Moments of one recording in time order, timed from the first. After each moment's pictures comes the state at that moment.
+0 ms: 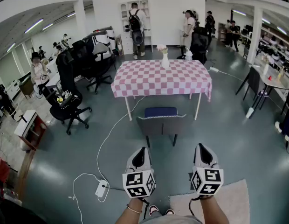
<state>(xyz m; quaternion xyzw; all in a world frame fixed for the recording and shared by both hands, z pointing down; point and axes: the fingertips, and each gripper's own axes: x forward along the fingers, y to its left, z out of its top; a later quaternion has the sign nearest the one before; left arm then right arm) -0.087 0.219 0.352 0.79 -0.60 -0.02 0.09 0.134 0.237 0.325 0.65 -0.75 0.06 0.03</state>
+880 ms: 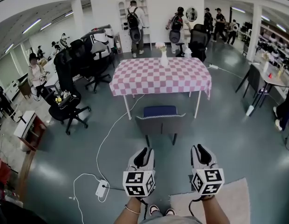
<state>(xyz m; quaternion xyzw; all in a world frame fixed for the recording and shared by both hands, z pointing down) -0.065 0.206 0.366 0.83 -0.55 0.02 0.10 0.124 0.224 0.342 0.61 -0.79 0.08 0.04</state>
